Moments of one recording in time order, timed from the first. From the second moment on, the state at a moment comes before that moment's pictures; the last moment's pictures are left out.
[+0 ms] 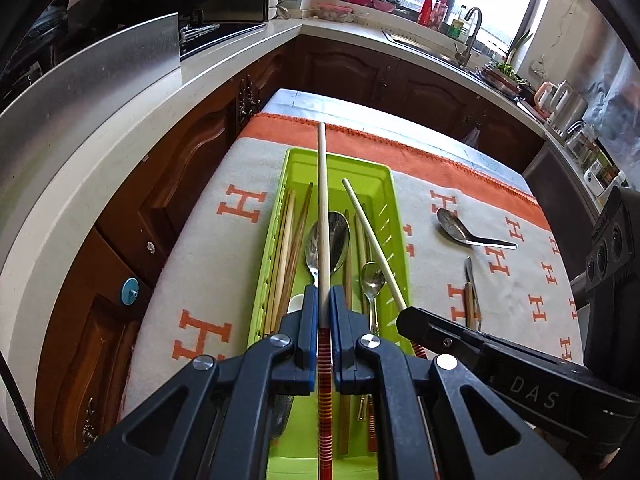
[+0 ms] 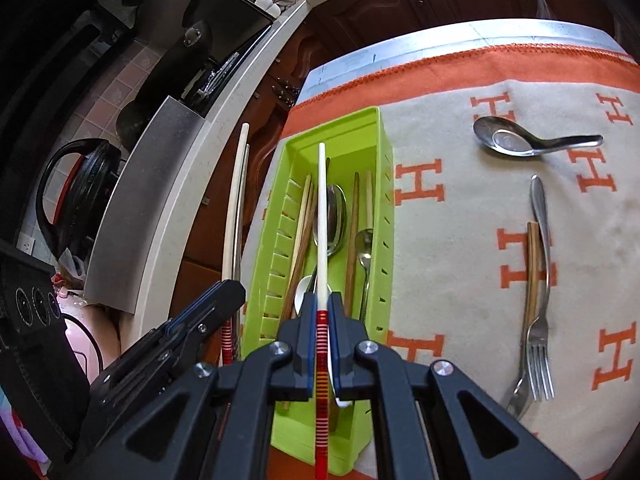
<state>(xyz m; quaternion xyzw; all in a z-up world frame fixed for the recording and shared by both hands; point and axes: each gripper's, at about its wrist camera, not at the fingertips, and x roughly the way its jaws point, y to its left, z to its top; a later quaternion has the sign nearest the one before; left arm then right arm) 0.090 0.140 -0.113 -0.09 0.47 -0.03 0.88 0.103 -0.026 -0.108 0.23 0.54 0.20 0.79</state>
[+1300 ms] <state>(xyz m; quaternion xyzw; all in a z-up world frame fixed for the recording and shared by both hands) 0.085 0.150 -0.122 -0.06 0.48 0.00 0.88 0.099 -0.019 -0.121 0.18 0.55 0.19 0.79</state>
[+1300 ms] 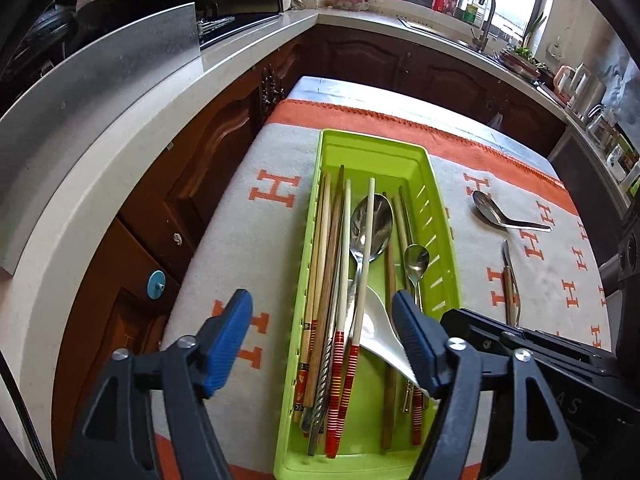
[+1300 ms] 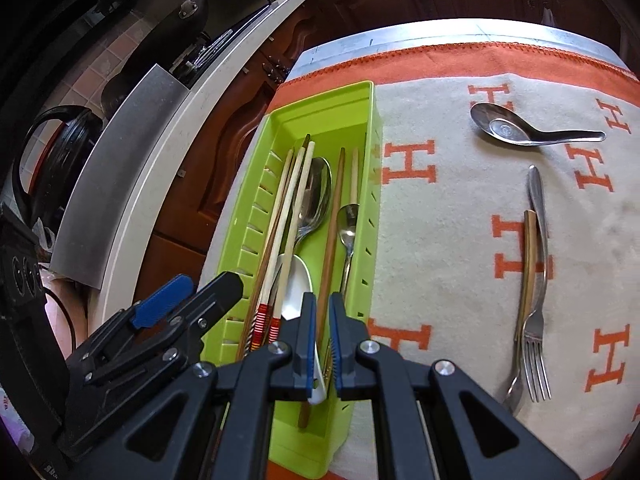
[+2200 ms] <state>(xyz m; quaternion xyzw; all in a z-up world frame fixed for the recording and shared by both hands) 0.051 0.114 -0.097 -0.03 0.47 -0.02 0.88 0.067 -0.059 -0.080 0.15 0.49 0.16 0.84</state>
